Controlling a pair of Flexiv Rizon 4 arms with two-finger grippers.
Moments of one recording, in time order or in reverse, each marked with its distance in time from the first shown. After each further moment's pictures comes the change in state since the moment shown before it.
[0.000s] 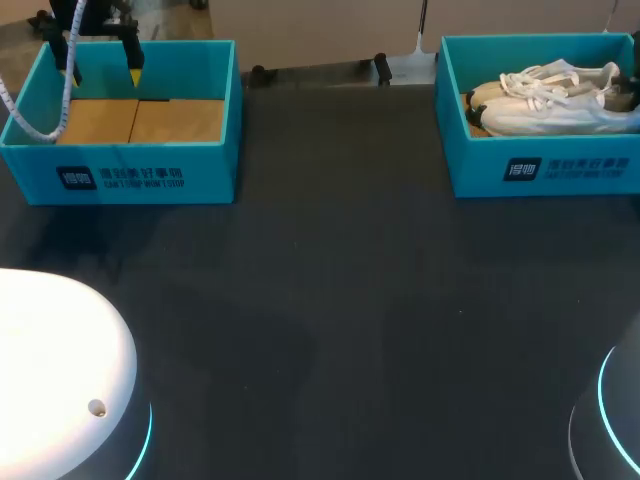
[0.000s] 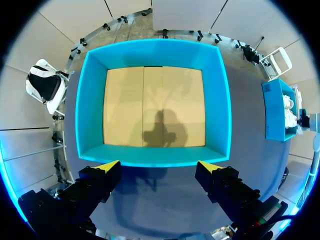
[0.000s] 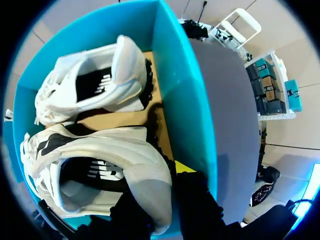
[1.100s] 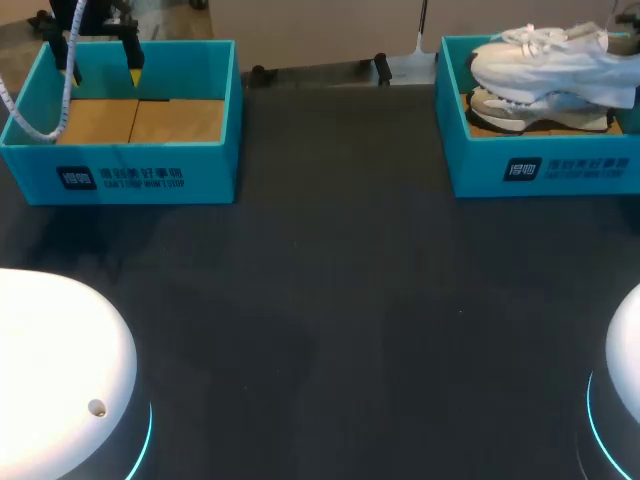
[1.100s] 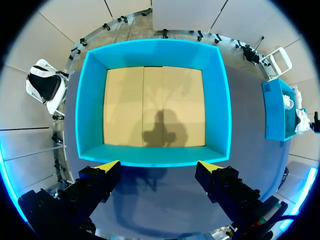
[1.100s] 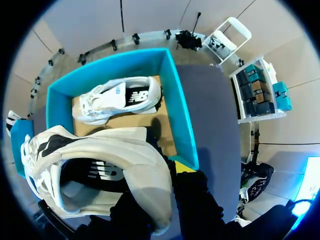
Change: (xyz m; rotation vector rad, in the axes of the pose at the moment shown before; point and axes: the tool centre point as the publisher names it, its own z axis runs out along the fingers) left arm 0.000 0.000 0.000 0.000 0.000 0.000; right arm 0.018 -0.022 -0.138 -0.060 -0.028 0.019
